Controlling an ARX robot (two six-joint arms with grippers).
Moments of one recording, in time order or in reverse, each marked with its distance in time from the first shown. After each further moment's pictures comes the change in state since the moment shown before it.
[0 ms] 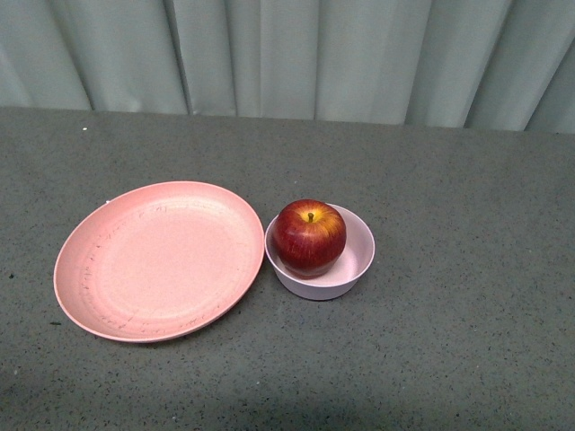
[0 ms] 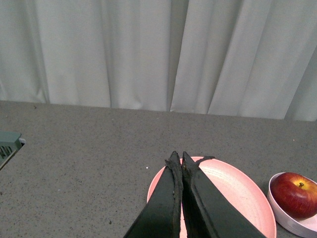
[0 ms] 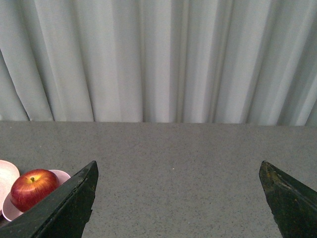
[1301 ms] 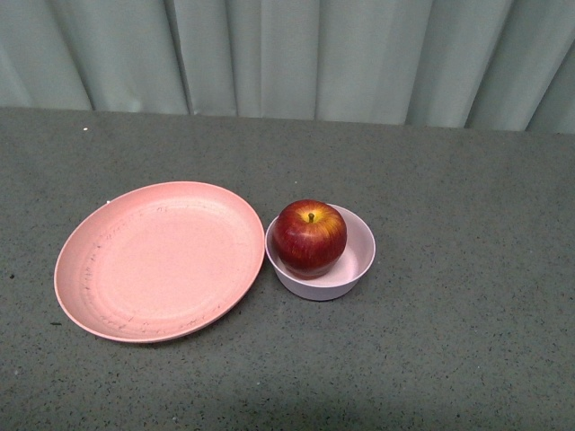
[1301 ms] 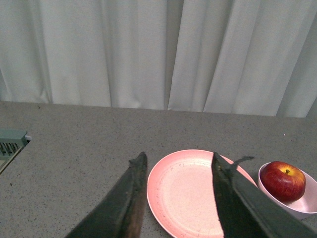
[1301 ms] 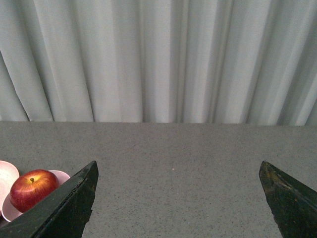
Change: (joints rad) left arm 0.000 -0.583 0.000 -0.576 0.003 0.000; right arm 0.000 0.000 0.000 0.000 0.000 0.000
